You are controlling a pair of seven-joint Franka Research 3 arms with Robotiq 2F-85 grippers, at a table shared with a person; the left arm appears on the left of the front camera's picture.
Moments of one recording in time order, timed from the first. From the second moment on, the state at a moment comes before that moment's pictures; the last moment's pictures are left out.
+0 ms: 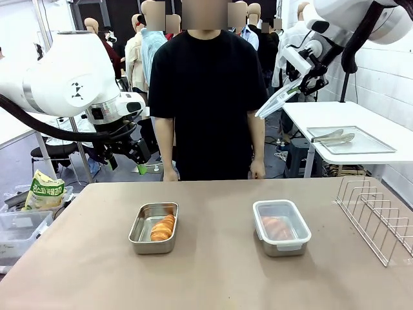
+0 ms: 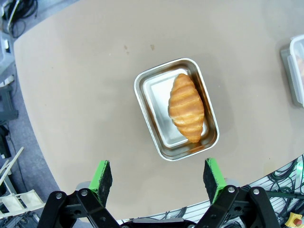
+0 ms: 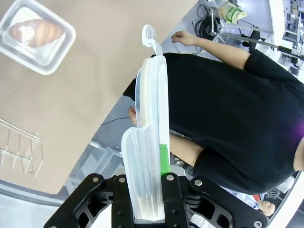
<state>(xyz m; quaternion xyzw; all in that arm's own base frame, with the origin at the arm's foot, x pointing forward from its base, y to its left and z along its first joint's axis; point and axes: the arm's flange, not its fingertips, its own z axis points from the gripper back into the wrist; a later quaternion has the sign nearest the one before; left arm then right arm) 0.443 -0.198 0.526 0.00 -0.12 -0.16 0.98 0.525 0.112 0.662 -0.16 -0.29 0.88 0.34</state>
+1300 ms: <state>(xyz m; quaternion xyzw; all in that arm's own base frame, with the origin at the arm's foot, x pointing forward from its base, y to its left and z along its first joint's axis) 0.443 -0.198 0.526 0.00 -0.12 -0.16 0.98 0.525 0.112 0.662 -0.16 -0.29 0.88 0.34</state>
